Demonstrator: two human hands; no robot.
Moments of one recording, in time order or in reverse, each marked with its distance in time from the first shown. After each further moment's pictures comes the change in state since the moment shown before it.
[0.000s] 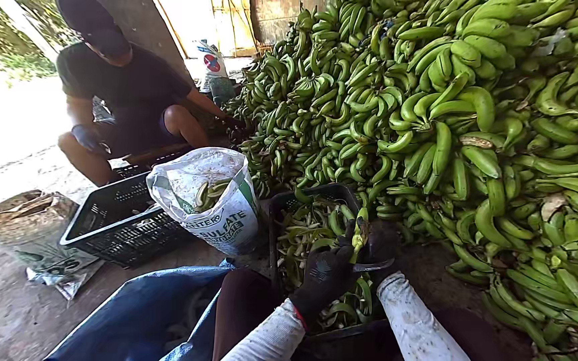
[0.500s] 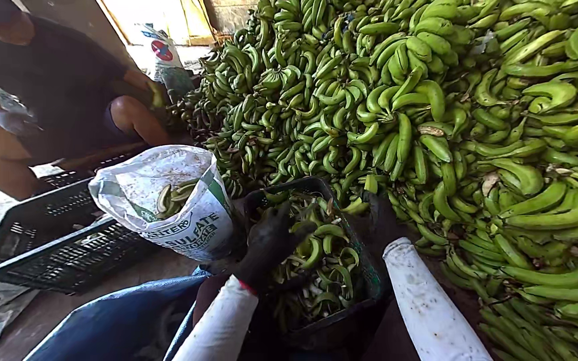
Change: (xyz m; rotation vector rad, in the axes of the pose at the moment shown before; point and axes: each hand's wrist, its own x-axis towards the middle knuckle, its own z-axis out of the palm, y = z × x) left_hand 0.034 -0.037 -0.087 -0.045 -0.256 -0.368; right_hand 0.025 -0.073 -0.032 -0.749 0.314 -0.317
